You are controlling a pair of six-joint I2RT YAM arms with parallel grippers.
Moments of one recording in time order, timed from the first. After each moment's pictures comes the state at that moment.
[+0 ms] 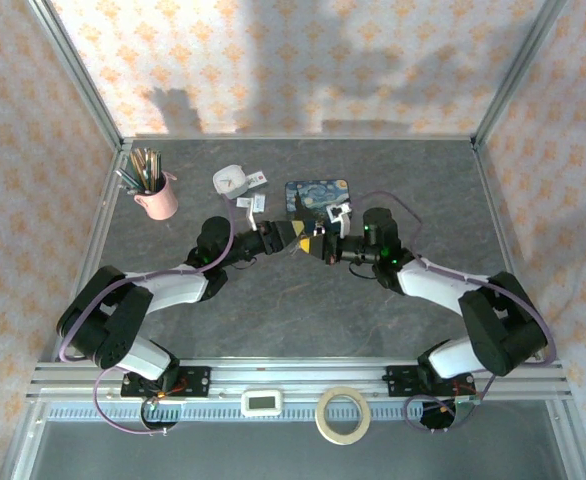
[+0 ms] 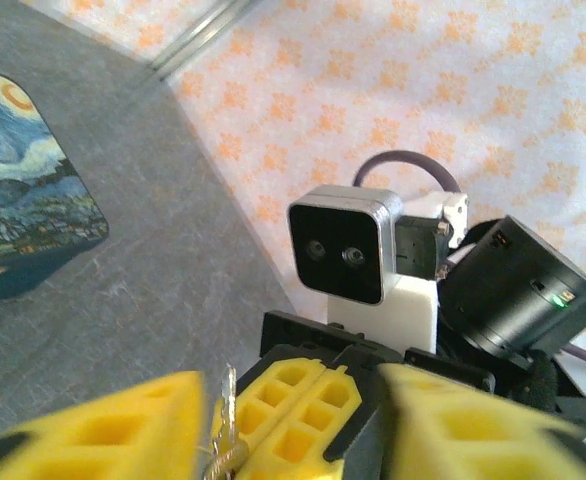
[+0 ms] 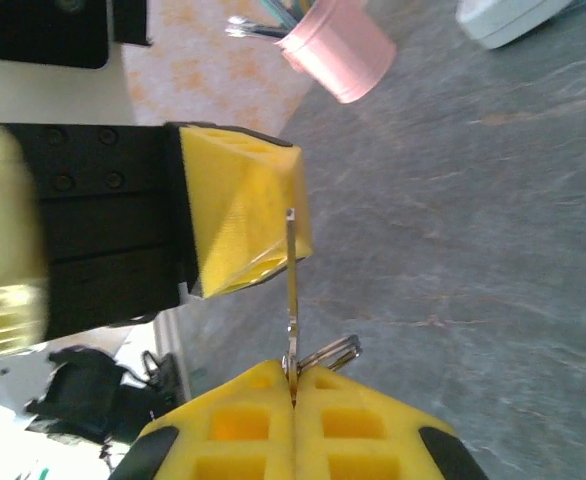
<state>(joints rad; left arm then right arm) -0.49 1.48 0.57 0.91 0.54 -0.94 0.51 1.41 0.63 0.43 -0.73 0.58</state>
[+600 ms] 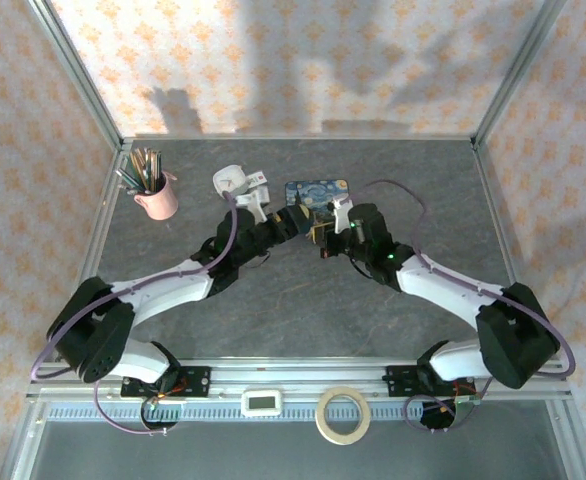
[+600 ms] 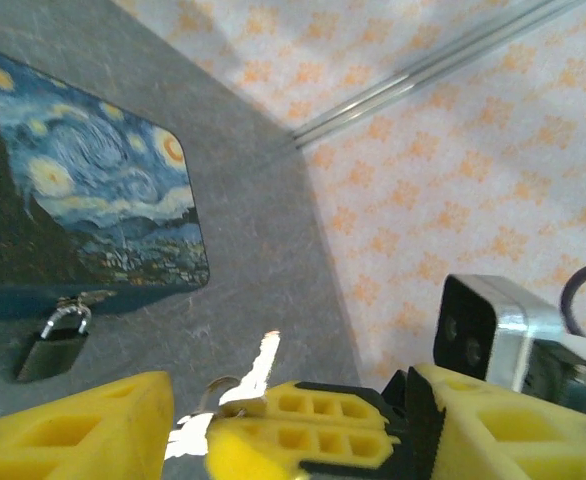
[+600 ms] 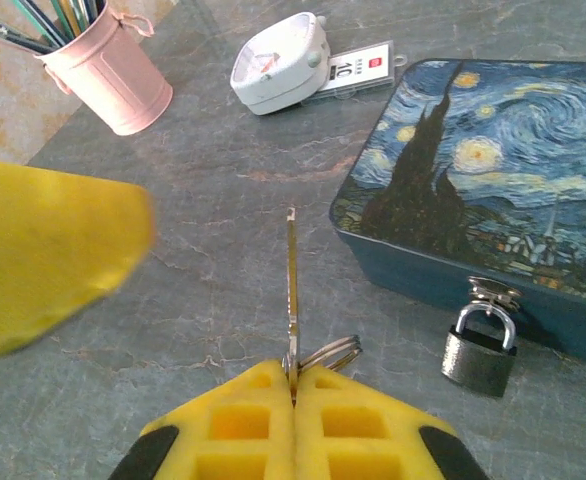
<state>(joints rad) -0.64 1.43 0.75 0.47 0.09 -1.02 0.62 1.35 0.76 0.09 -0.16 0.31</state>
